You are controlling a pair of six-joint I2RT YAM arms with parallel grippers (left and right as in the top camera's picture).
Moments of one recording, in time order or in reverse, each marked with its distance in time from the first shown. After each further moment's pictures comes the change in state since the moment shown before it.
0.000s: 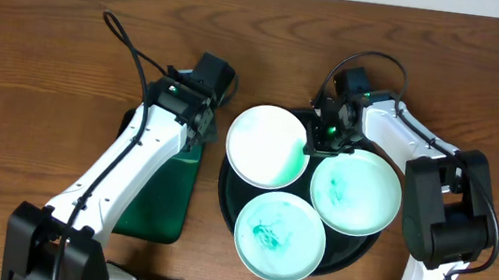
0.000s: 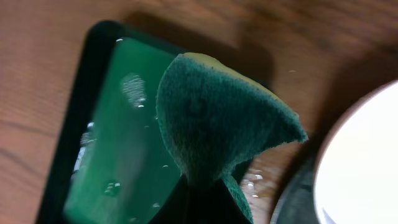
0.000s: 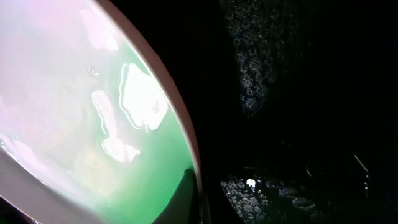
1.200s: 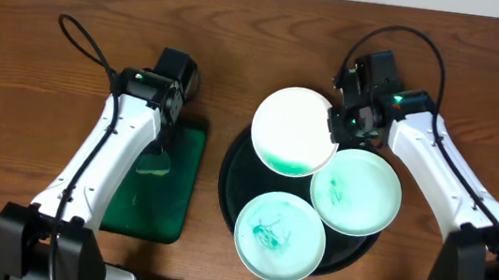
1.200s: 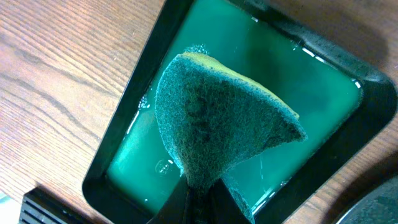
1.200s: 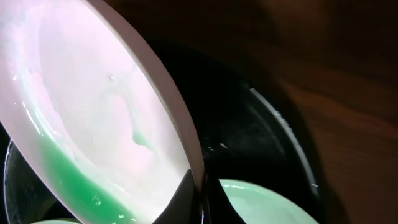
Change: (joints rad) left arm 0.164 0.000 -0.006 -0.146 0.010 -0.023; right arm 0.000 -0.314 -0.003 -0.041 0.314 -0.094
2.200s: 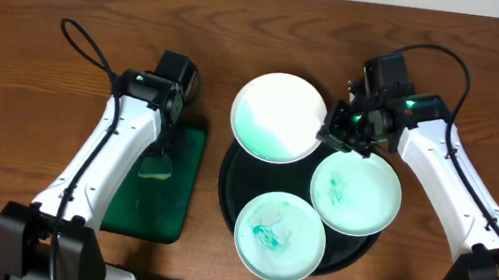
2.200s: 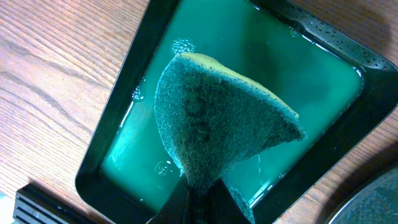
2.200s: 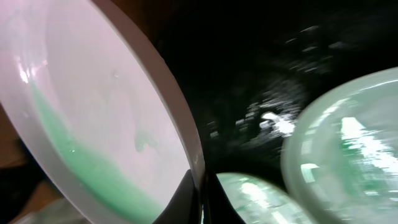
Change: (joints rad) left arm 0.000 0.000 -0.013 -0.001 0.030 0.000; right arm -0.009 -0.058 -0.001 -0.092 -0.357 0.622
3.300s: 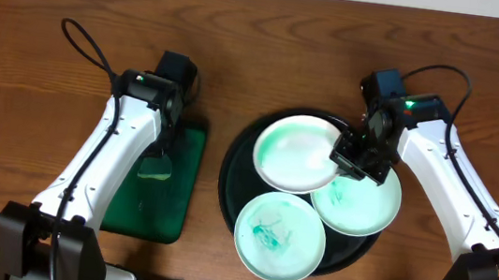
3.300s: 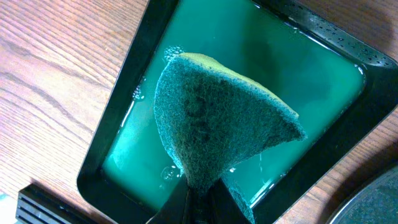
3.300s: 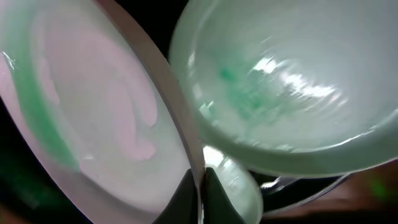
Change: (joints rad) left arm 0.000 0.000 0.000 -0.003 0.000 0.008; right arm 0.001 0.000 -0.004 -0.298 0.250 0.087
